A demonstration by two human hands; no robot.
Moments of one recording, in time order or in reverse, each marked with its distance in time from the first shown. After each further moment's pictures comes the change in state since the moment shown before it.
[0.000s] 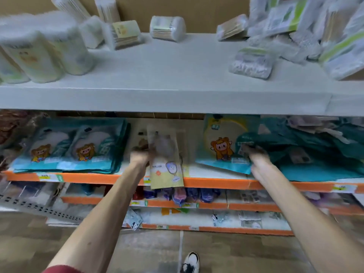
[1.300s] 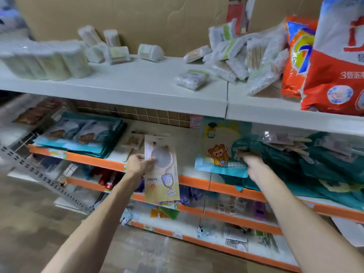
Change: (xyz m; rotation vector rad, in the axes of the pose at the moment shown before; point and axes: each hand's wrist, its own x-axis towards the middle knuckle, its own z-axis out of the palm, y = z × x) left_hand -0.157 0.002 0.073 0.038 0.076 0.042; right_hand 0.052 -0.047 -0.126 -0.169 -0.245 0.013
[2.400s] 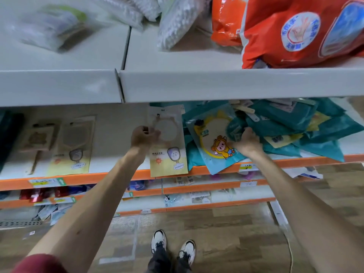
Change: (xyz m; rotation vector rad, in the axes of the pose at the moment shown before) left_hand 0.032 0.019 0.242 0.126 -0.282 0.076; right_hand 0.056 0.032 -0.158 -1.041 0.334 0.057
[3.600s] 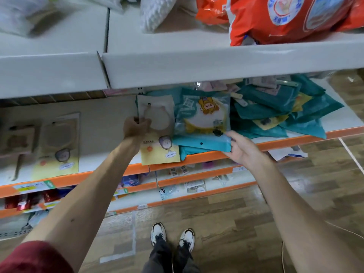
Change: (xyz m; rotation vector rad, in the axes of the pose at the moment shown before) left_hand 0.015 -0.004 0.010 0.024 0.028 0.038; right_hand -0.065 0.020 0.008 1.402 -0.380 0.308
